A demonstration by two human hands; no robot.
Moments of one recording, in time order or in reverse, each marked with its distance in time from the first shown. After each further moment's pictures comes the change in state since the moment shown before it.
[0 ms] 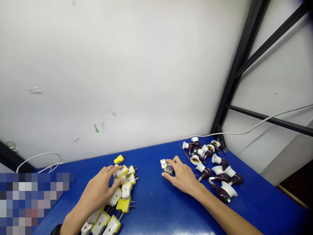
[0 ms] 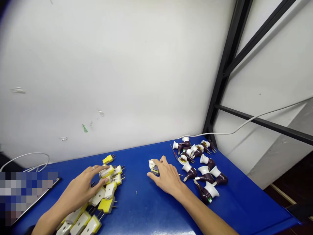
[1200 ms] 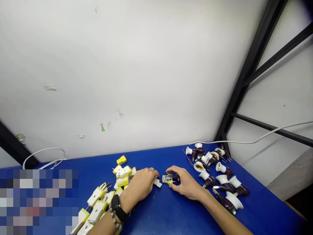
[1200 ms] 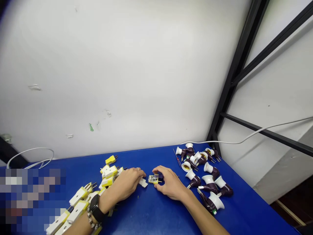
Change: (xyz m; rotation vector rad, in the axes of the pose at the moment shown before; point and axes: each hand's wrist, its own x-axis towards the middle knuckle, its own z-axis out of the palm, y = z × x) left_hand 0.048 0.104 0.045 -0.036 -0.207 0.375; right_hand 0.007 0.018 0.000 0.379 -0.140 -0.167
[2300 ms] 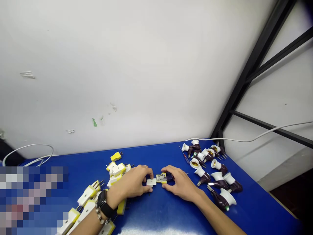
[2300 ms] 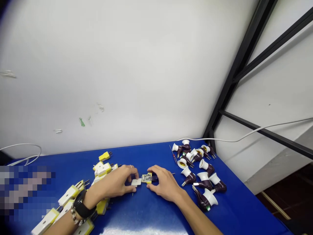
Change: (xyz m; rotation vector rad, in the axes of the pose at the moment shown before) left_hand -0.010 -0.016 -0.010 -0.251 -0.111 -0.009; right_hand -0.005 -0.007 0.005 -0.051 -0.021 0.018
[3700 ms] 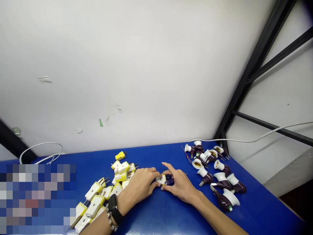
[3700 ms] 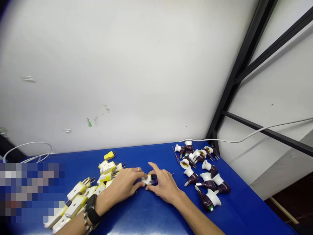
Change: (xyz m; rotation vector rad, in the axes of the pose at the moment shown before) left_hand -0.001 0.022 0.014 0.140 0.103 0.069; right_hand 0.002 0.005 0.019 0.044 -0.017 0.042
